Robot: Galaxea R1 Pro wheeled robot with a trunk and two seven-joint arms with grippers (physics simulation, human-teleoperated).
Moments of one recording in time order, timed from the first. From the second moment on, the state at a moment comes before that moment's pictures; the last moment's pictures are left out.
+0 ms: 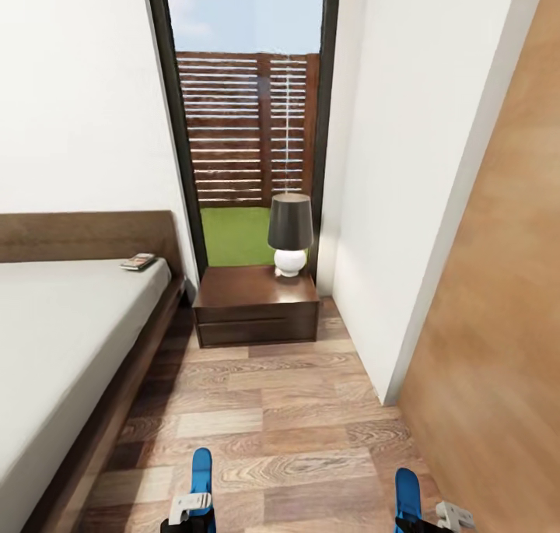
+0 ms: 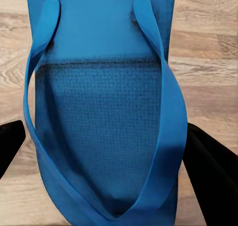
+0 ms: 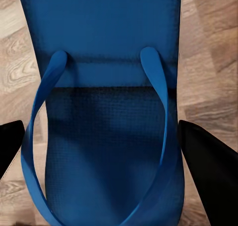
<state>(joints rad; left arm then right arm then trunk) -0.30 -0.01 0.01 -0.36 0.15 -0.13 -0.26 -0.45 -0.25 -0.08 -0.06 -0.27 0.02 0.56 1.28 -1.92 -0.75</state>
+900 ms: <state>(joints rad) -0.30 -0.01 0.01 -0.36 0.15 -0.13 -0.26 -0.45 -0.25 -0.08 -0.06 -0.27 0.02 0.56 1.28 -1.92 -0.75</state>
